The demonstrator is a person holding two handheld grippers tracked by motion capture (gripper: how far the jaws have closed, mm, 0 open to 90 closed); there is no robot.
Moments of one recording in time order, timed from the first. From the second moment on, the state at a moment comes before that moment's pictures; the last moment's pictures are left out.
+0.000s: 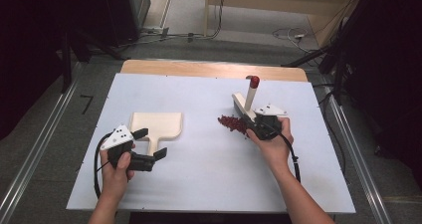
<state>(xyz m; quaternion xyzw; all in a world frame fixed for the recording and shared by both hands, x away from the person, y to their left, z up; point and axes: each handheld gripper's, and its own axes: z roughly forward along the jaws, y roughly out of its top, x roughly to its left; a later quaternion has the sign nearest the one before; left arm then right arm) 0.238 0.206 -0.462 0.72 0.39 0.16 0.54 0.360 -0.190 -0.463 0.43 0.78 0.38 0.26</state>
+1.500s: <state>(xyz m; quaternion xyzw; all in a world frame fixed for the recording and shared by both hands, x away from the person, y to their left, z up) 0.239 0.205 -0.462 0.72 0.39 0.16 0.54 0.365 -0.212 -0.463 0.22 0.86 0.44 0.14</state>
